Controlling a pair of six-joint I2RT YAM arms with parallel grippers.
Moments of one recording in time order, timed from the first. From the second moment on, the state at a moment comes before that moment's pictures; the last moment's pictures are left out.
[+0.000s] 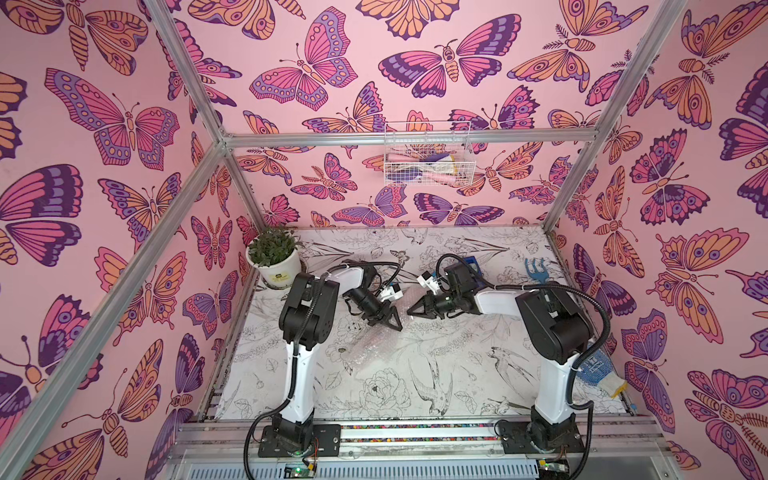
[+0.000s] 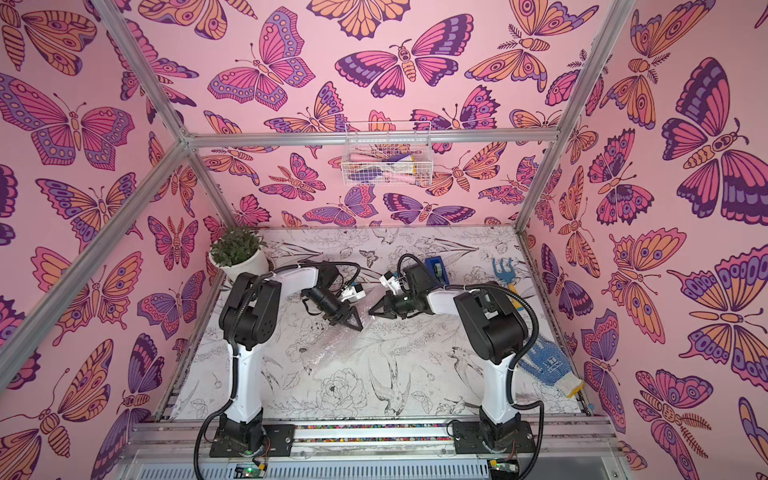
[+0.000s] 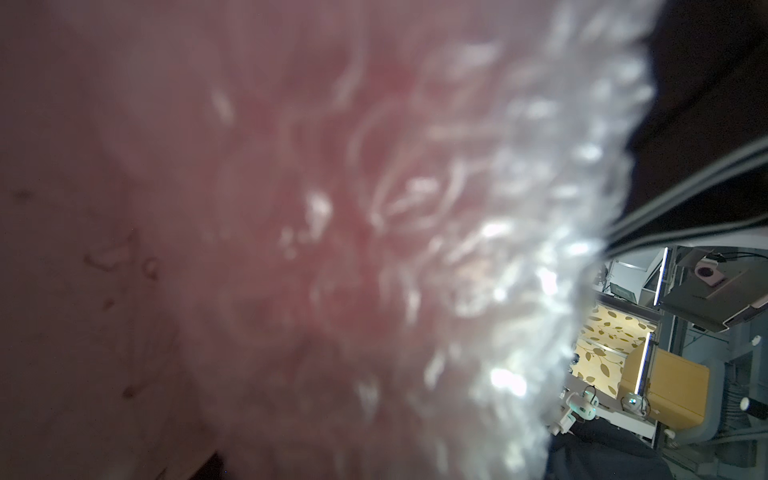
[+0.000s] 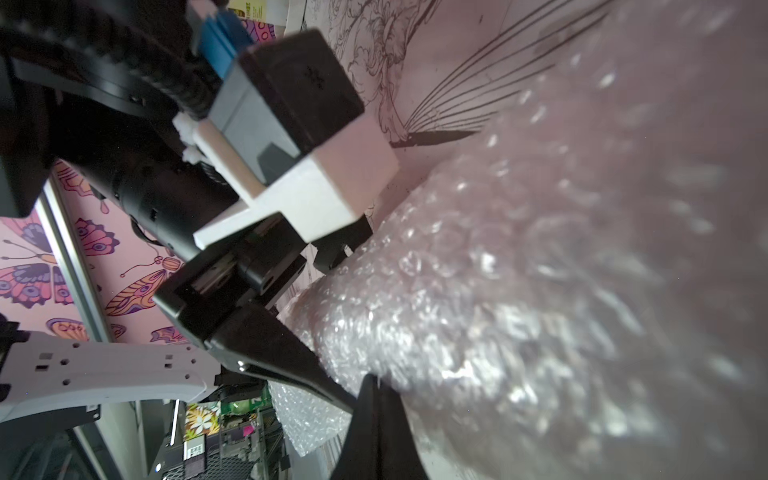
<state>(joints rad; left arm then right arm) -0.36 2.20 1.50 -1.09 0.84 0.30 0.47 1.99 1.08 0.06 -0.96 0.64</state>
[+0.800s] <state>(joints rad) -0.36 2.20 1.50 -1.09 0.84 0.30 0.49 1.98 1.03 0.13 -0.97 0.66</state>
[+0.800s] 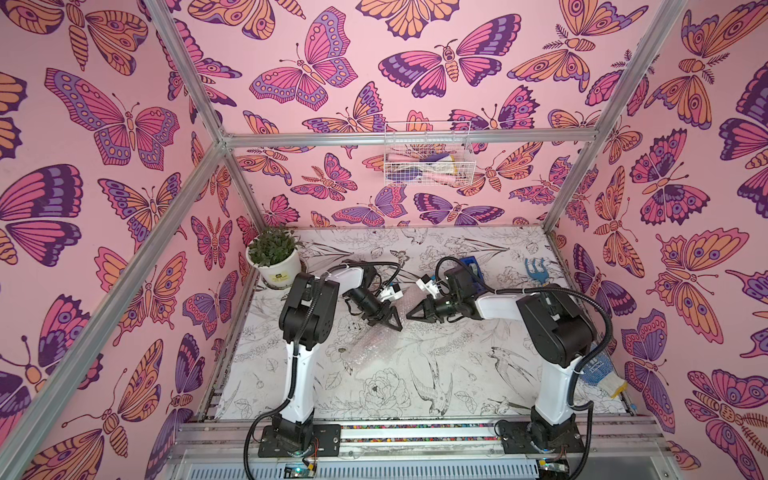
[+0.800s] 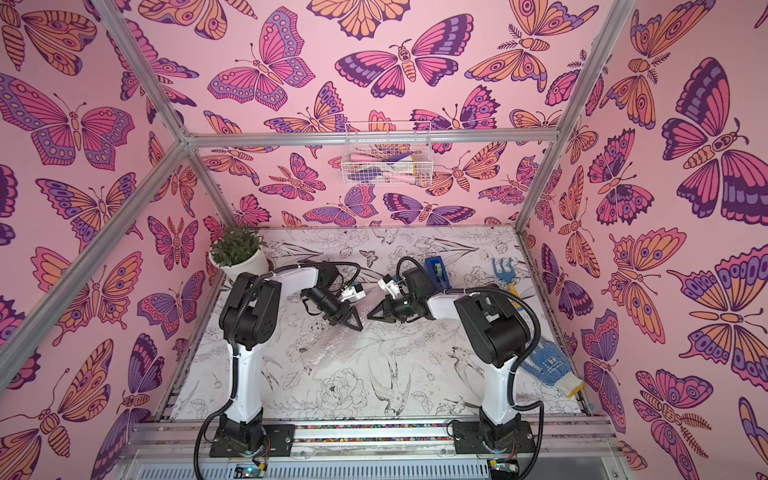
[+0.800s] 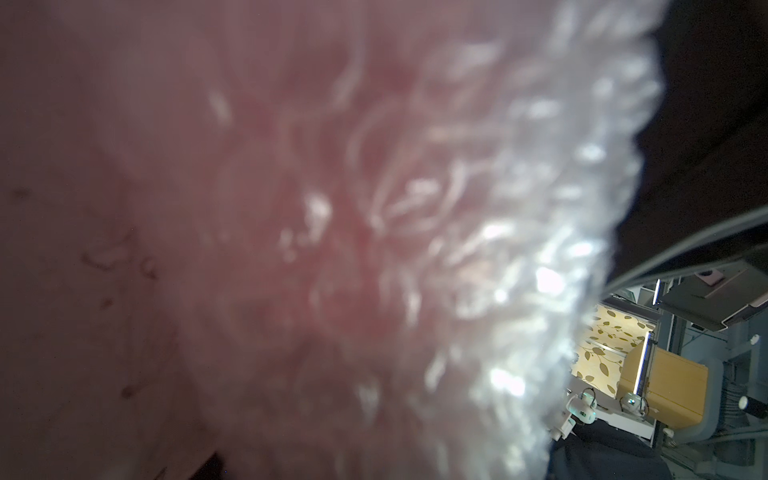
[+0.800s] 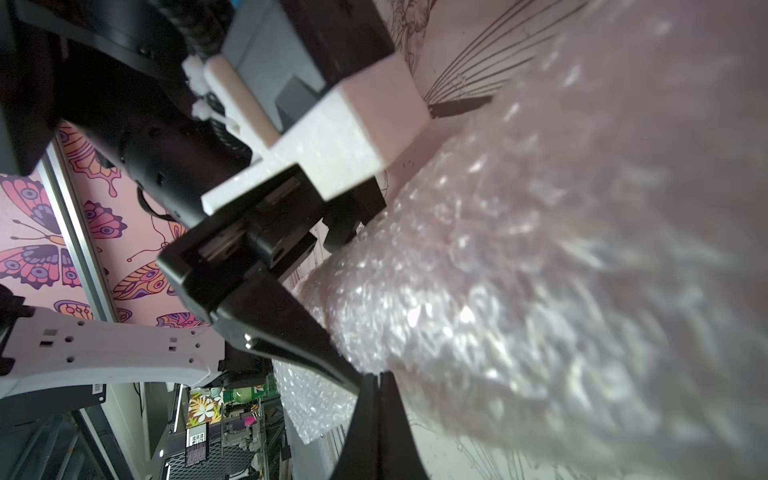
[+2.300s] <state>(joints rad) -0.36 2.21 1.50 -1.11 0.85 0.30 0.43 1.98 0.98 -0.01 -0.84 0.59</state>
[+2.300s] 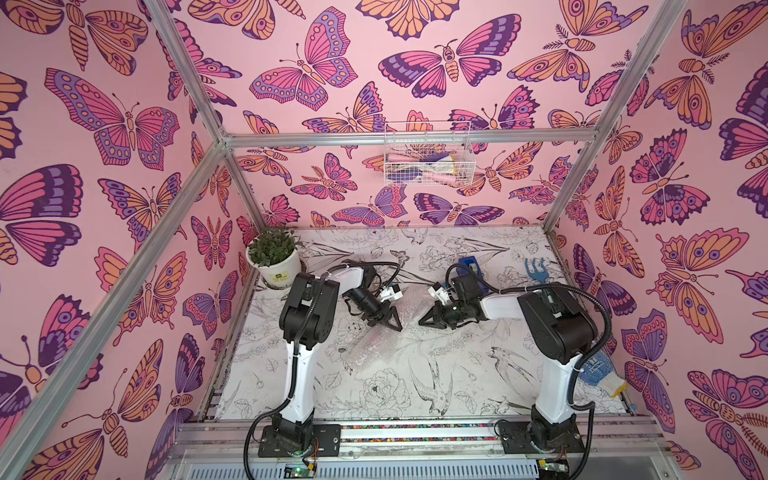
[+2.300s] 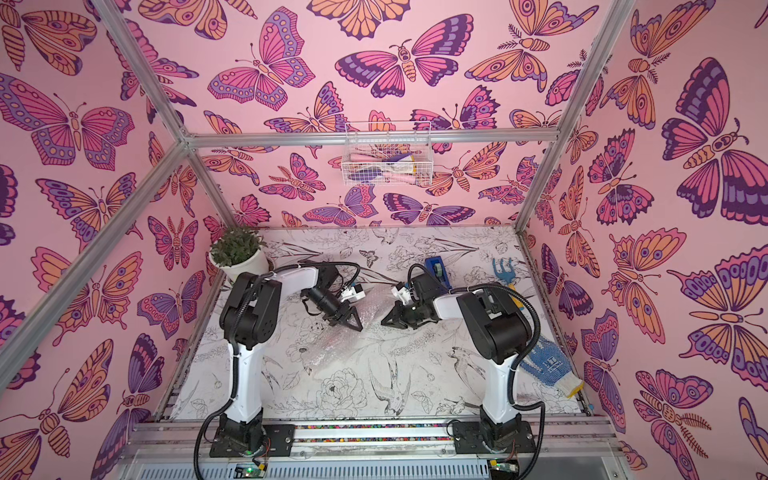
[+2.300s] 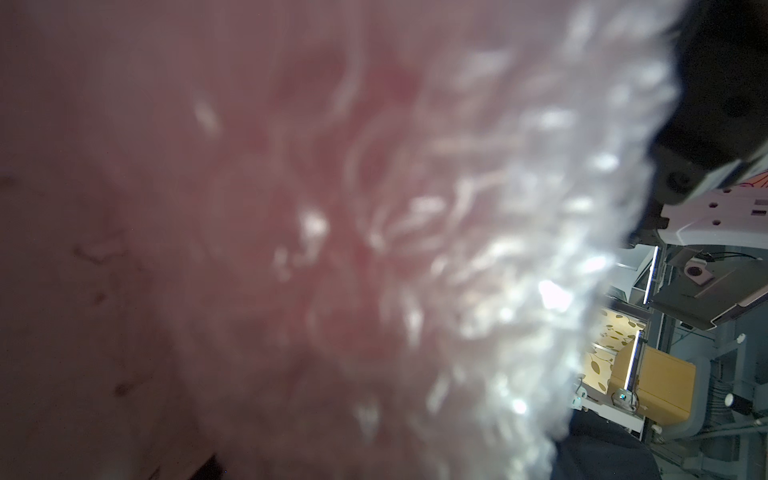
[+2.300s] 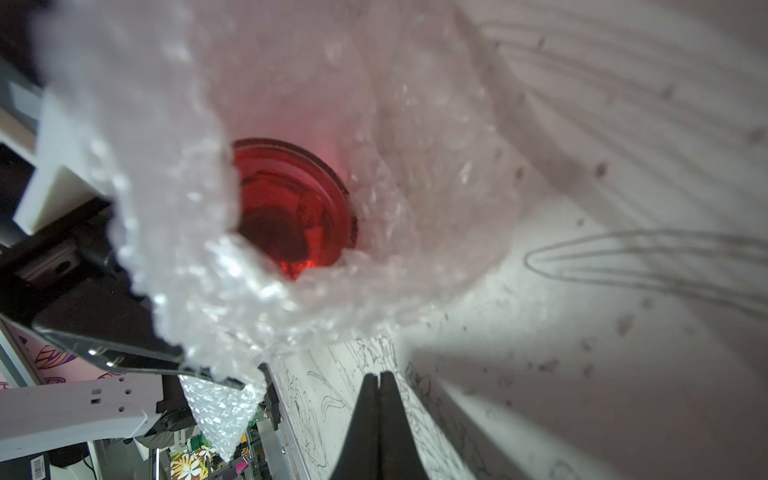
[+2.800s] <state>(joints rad) -0.35 2.21 1.50 -1.11 0.84 0.28 0.46 1.99 1.02 0.02 -0.82 0.61</state>
